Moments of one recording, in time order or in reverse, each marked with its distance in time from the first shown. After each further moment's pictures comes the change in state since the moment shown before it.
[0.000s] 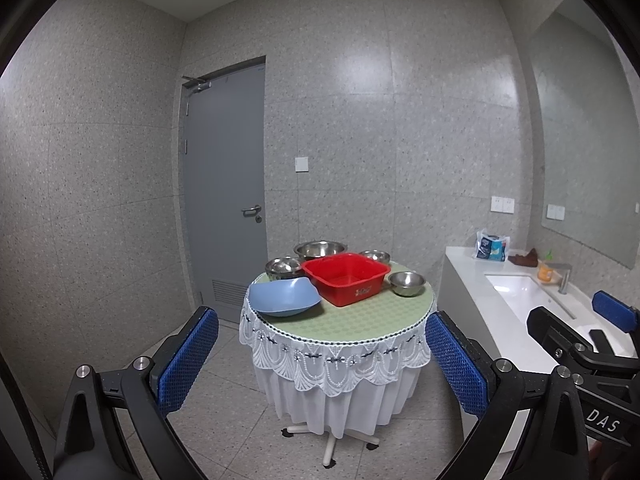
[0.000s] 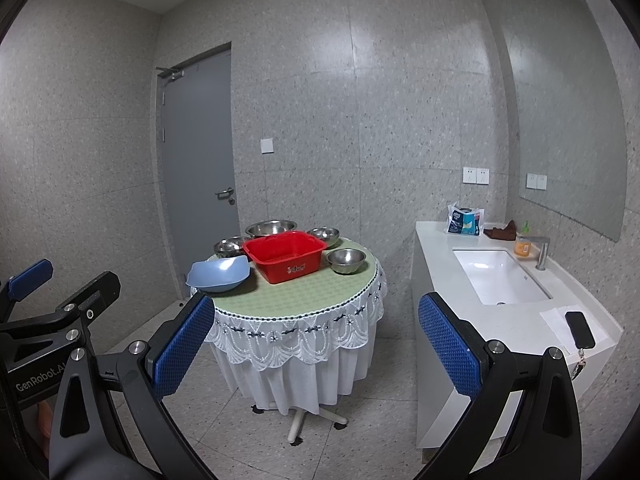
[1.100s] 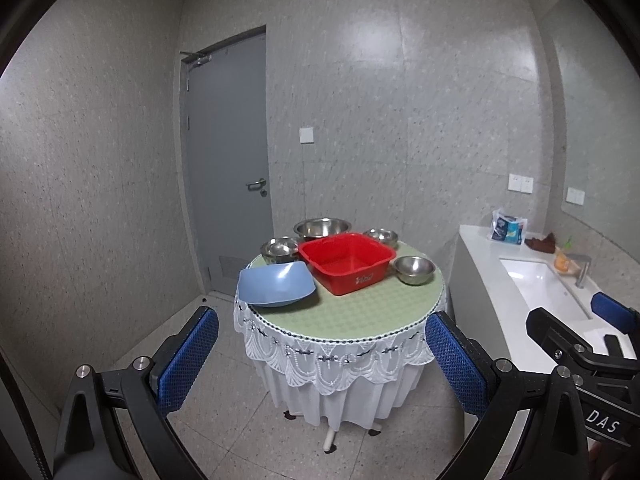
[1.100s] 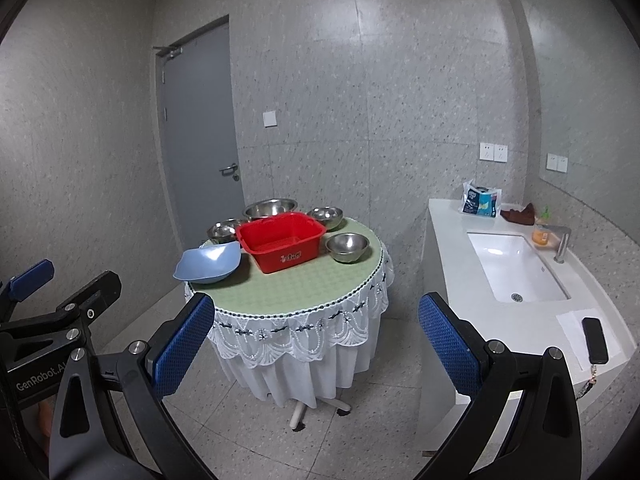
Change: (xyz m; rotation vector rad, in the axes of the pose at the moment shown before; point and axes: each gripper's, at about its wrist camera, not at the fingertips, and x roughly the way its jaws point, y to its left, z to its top) left arm 0.086 -0.052 0.054 -0.002 0.132 0.062; right arm 0.087 -0.047 0.022 0.014 0.129 0.065
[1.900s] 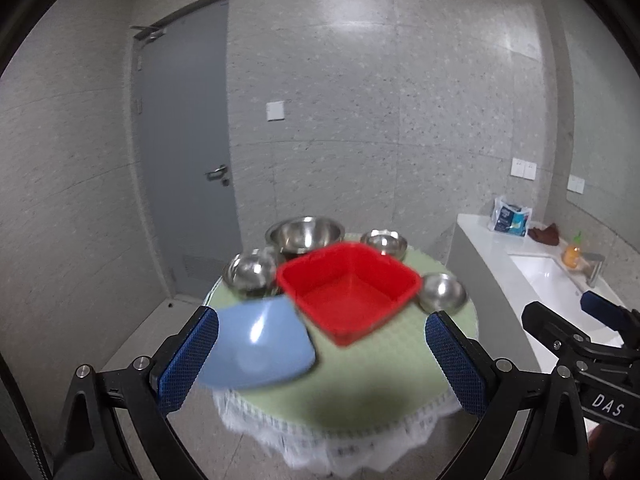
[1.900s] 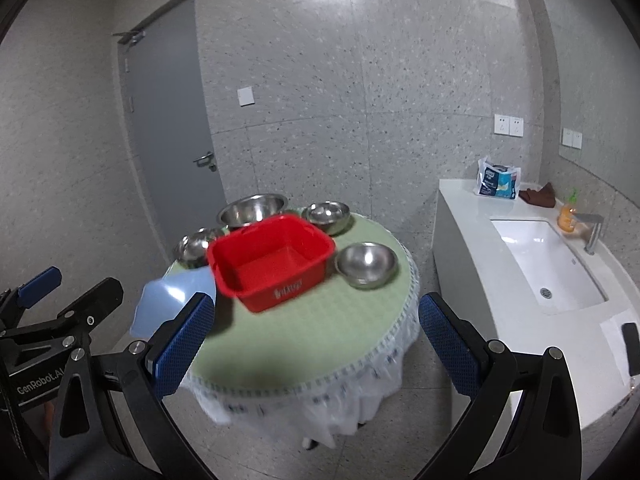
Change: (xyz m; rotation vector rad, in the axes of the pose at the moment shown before) left arm 0.301 0.069 0.138 0.040 0.060 -0.151; right arm 0.216 0.028 0.078 0.093 0.070 -0.054
